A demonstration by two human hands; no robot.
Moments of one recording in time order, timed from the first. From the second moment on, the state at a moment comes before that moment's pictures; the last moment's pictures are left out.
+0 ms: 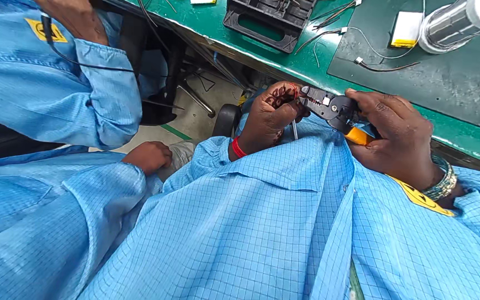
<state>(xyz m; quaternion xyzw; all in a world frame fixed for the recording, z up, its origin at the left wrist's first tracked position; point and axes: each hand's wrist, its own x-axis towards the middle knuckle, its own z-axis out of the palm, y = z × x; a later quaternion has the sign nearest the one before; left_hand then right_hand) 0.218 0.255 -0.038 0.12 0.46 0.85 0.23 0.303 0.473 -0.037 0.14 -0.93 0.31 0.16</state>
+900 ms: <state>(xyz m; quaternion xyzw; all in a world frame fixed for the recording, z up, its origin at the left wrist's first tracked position) 0.217 0.255 -0.041 0.15 0.43 0.86 0.23 0.305 0.472 -0.037 0.13 -0.93 0.25 0.22</state>
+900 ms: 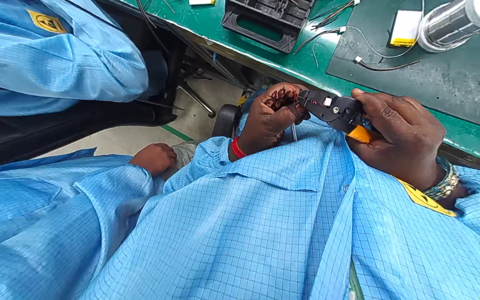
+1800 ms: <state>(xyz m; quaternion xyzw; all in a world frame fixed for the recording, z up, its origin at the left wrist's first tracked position) 0.219 0.263 -0.033 0.12 0.51 0.84 0.17 0.303 0.470 -0.047 0.06 -0.81 0.58 0.00</state>
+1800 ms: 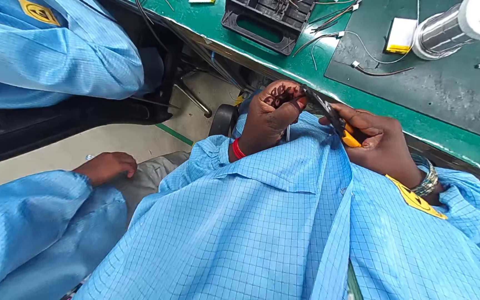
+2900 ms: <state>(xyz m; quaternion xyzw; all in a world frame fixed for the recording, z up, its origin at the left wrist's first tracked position) 0.206 0.252 -0.036 0.41 0.73 0.49 -0.23 0.308 0.481 -0.055 0.05 -0.89 0.40 0.18</state>
